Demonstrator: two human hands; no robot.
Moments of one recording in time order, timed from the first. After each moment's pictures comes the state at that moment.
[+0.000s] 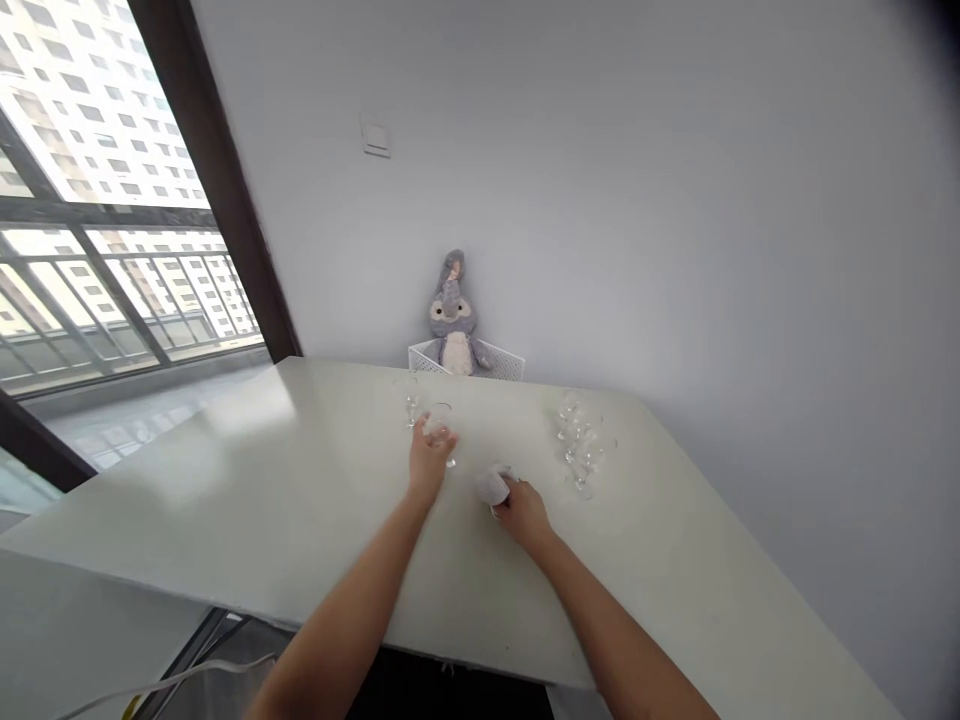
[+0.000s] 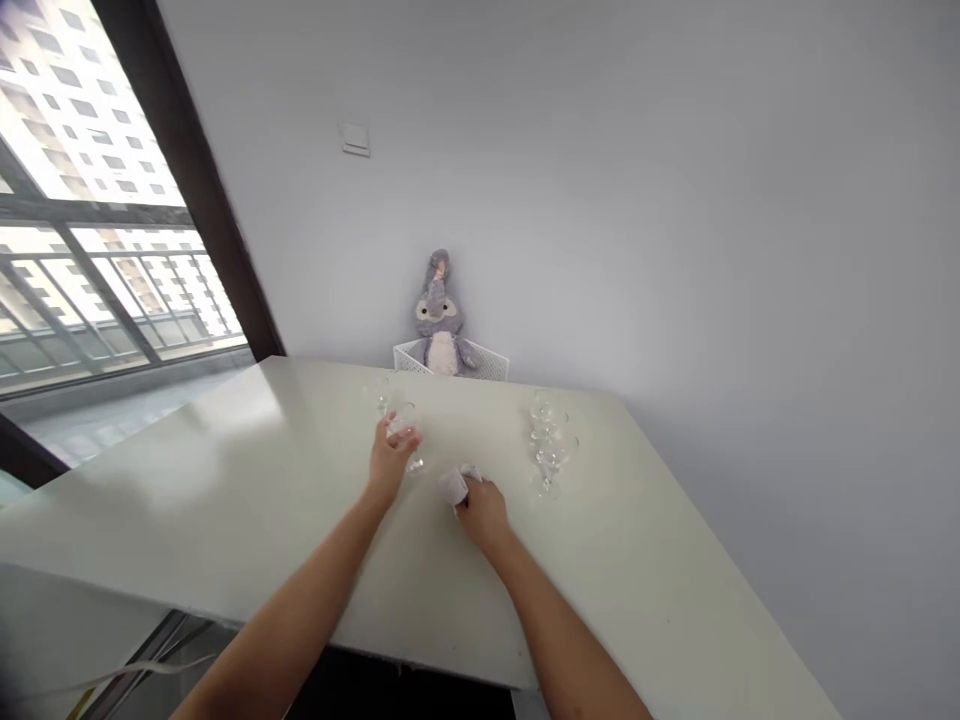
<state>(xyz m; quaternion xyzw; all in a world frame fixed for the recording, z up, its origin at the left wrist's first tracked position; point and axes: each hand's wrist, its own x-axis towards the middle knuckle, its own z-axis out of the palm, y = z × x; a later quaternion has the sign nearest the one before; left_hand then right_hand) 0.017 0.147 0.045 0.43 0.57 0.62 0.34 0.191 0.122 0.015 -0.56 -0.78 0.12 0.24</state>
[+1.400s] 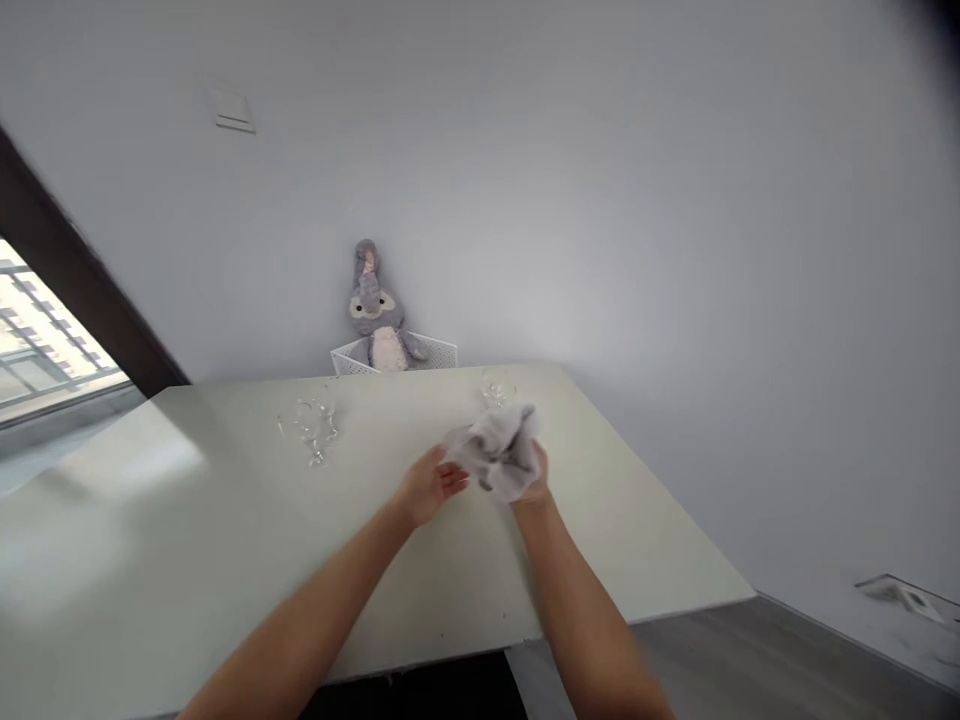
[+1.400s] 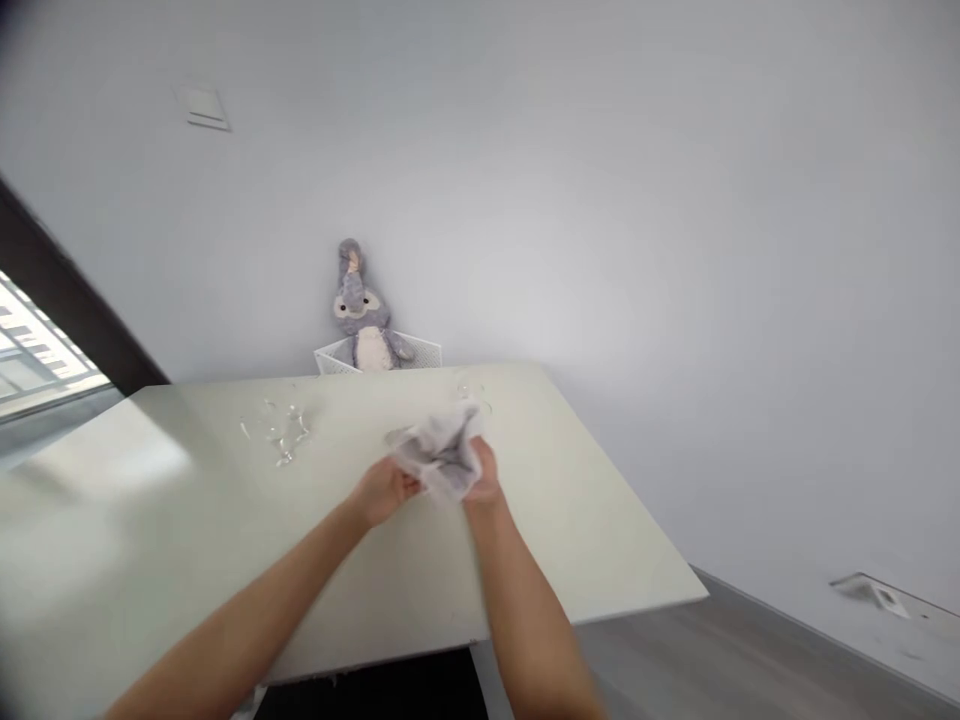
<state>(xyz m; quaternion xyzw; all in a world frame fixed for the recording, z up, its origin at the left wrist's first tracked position) 0.112 0.141 0.034 0.34 0.38 0.42 0.75 0.266 0.116 0.074 -0.24 -0.45 0.60 0.62</state>
